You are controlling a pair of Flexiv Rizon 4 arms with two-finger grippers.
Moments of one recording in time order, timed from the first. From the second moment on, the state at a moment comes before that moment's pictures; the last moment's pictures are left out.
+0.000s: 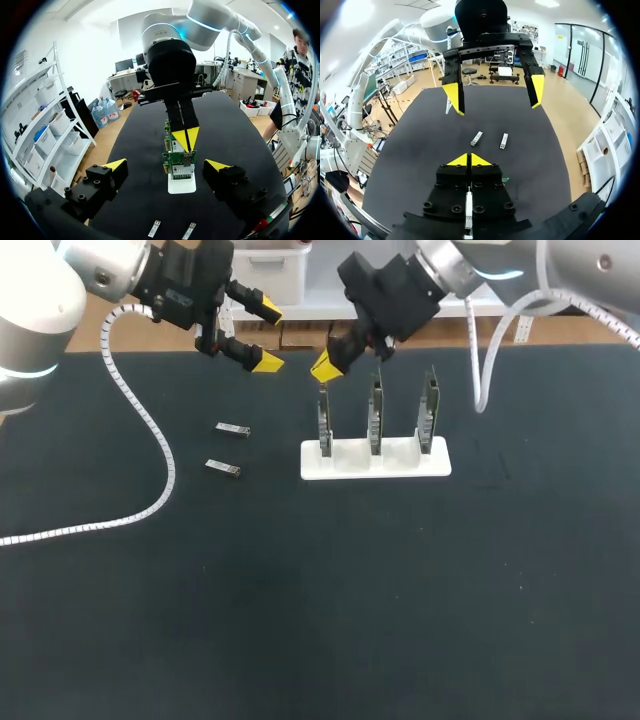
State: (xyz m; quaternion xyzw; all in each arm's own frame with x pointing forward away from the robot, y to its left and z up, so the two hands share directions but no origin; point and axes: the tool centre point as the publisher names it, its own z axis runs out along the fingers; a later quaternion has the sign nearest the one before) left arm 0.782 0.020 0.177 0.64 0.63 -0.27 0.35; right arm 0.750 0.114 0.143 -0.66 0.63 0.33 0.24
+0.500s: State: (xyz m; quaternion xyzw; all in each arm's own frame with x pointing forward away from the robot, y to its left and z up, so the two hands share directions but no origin) left arm 0.782 0.020 0.177 0.64 0.63 -0.27 0.35; right arm 0.750 0.113 0.141 -0.65 0.63 0.34 0.24
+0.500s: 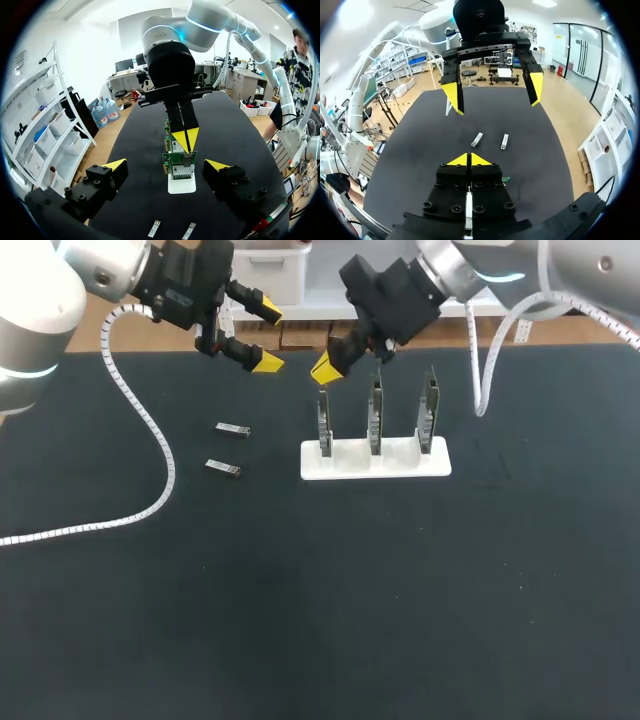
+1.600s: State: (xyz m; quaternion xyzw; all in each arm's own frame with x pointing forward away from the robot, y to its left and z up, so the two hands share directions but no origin) left arm 0.782 0.020 0.177 0.64 0.63 -0.27 0.35; right arm 0.754 0.114 0.145 -0.66 0.60 0.35 0.28
